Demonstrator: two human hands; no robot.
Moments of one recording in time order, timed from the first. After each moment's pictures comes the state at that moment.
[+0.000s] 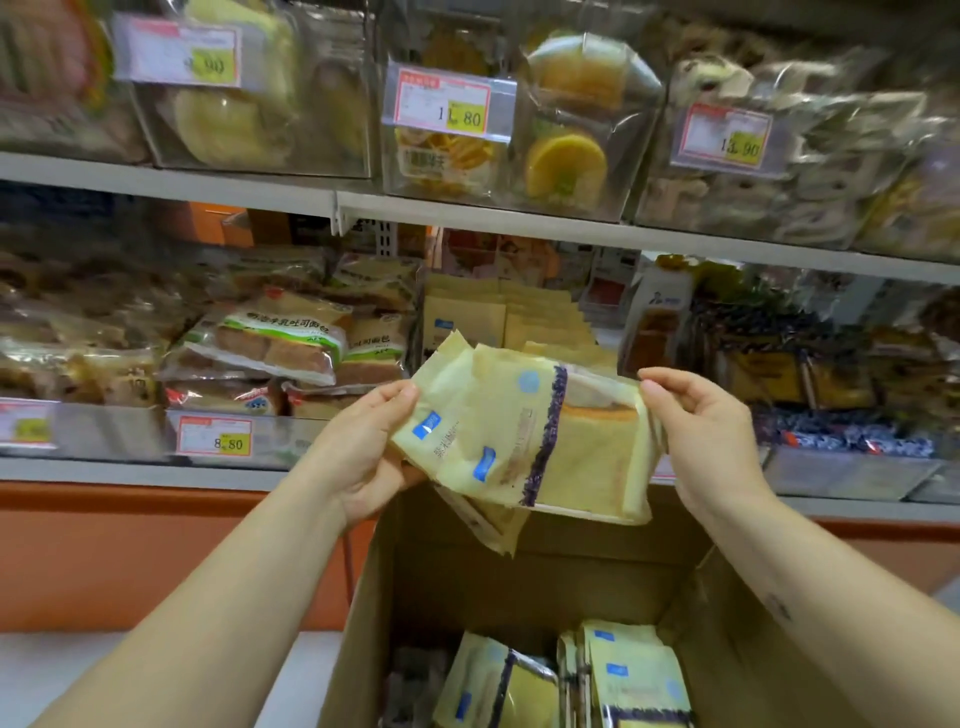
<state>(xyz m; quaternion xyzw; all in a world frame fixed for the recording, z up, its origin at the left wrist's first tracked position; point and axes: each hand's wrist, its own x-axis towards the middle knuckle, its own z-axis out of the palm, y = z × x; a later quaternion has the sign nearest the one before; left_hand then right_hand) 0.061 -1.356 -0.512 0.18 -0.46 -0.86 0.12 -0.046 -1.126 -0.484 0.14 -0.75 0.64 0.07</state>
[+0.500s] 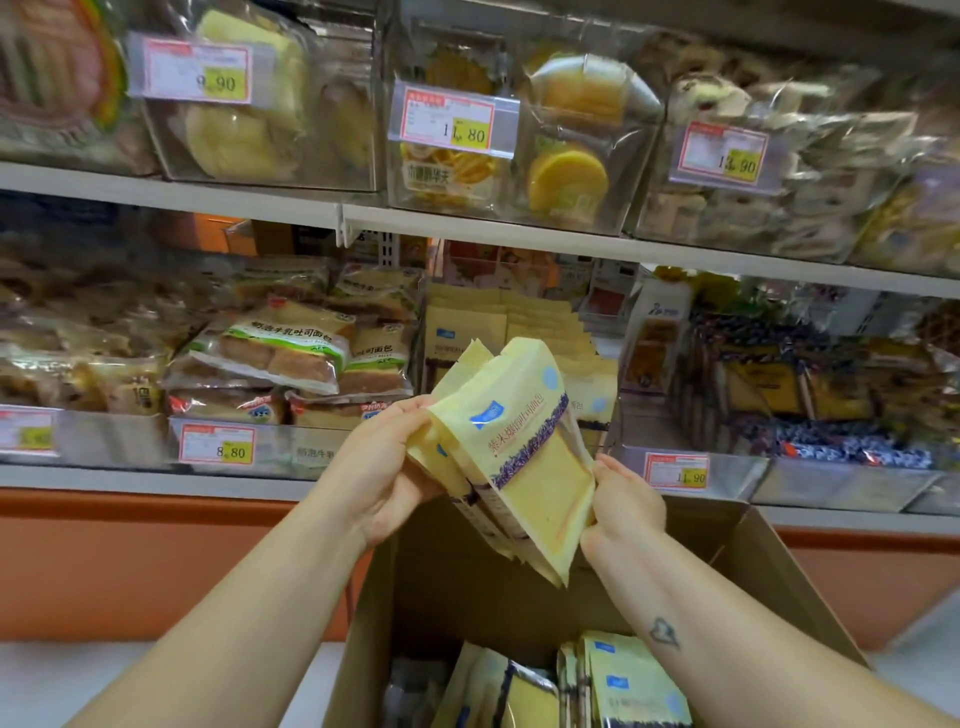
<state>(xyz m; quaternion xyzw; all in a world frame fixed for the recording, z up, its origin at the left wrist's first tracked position) 0.060 -1.344 -0.511 0.17 -0.45 -0.87 0.11 -0.018 -1.177 -0.522 -0.20 -0.60 0.77 -0.10</state>
